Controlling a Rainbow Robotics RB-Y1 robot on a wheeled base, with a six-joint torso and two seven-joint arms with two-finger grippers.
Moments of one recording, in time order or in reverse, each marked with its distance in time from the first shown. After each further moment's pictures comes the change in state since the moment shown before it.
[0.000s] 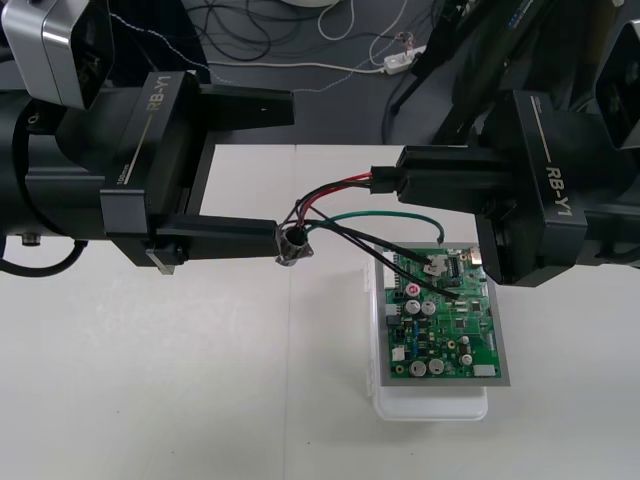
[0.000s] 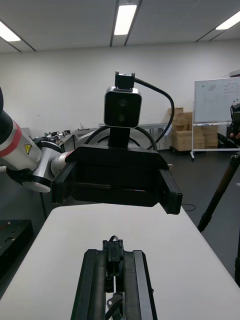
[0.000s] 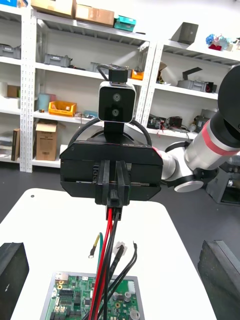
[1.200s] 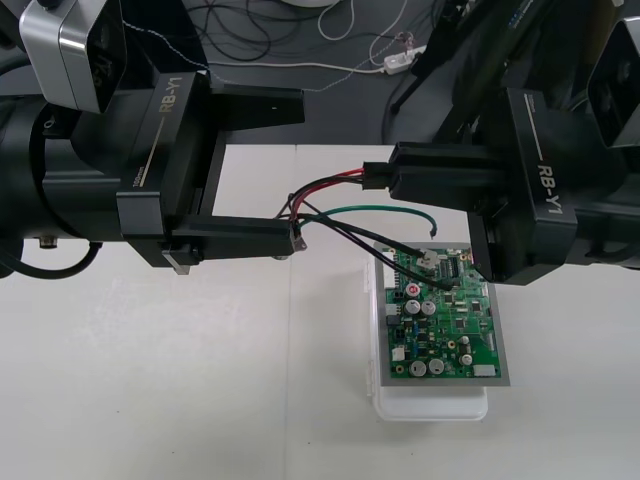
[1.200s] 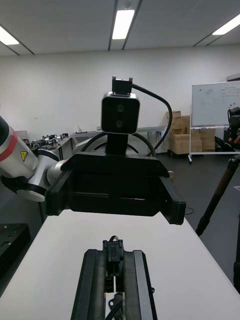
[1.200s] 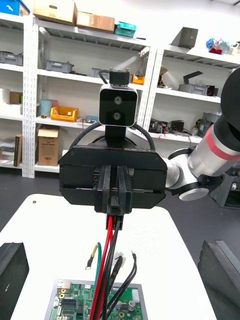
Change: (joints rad) right arm -0.004 0.039 0.000 -0.005 0.034 0.000 -0.016; left arm 0.000 -0.048 -0.005 0.000 -0.038 0.001 0.000
